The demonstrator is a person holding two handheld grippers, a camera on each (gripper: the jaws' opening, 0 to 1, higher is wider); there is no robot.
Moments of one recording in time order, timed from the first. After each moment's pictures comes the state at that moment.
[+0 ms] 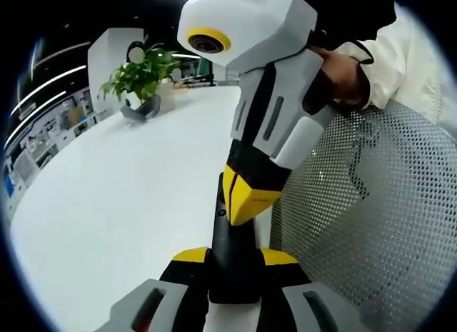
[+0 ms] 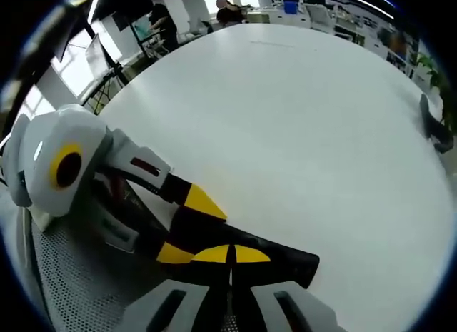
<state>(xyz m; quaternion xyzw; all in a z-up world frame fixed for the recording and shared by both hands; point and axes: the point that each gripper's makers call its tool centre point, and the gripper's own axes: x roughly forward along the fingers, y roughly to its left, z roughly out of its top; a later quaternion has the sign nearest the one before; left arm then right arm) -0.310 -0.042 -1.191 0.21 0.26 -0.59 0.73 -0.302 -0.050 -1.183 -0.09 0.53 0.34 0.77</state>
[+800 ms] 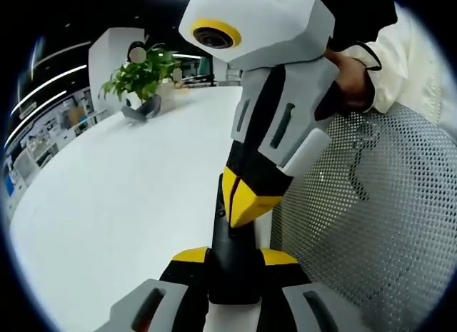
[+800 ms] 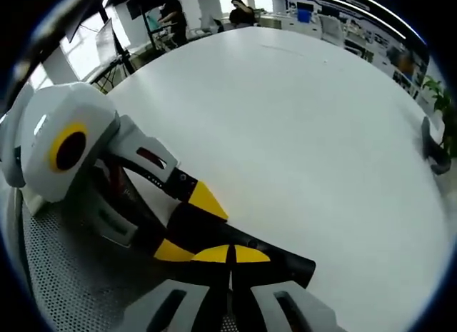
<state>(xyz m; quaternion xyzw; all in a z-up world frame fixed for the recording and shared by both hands) -0.309 -0.043 -1.191 0.21 0.27 -0.59 0.74 -0.302 -0.049 -1.185 -0.14 0.51 0.35 0.77</state>
